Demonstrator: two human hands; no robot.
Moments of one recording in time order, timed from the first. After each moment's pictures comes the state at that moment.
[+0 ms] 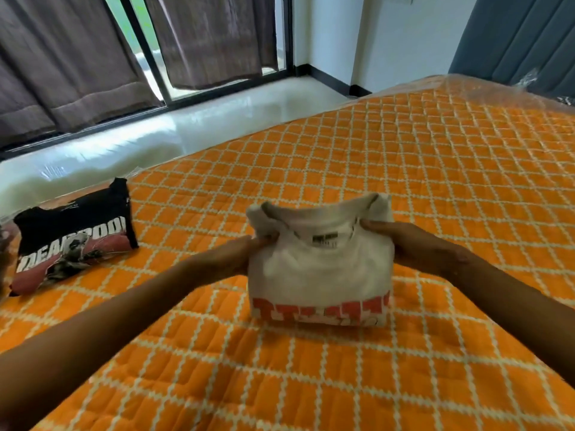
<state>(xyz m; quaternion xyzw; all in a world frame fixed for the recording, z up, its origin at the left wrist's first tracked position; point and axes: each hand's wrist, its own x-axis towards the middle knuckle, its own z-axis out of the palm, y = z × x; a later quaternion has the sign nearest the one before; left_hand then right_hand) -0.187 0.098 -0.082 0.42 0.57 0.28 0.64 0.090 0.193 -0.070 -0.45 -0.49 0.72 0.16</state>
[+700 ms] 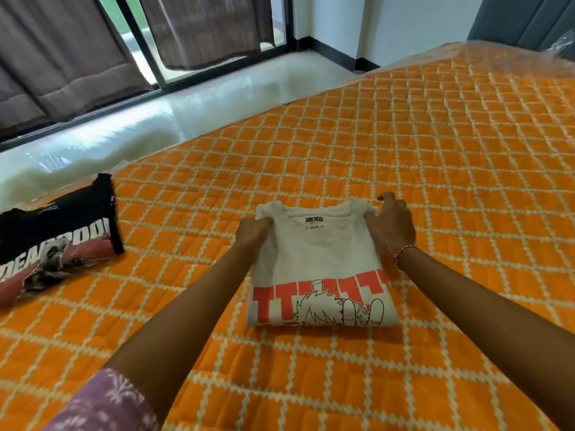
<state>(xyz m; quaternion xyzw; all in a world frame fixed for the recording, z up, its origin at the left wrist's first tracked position) -0.169 0.190 -0.151 0.23 0.81 0.37 0.41 0.049 0.260 -0.156 -0.70 -0.64 0.26 0.20</state>
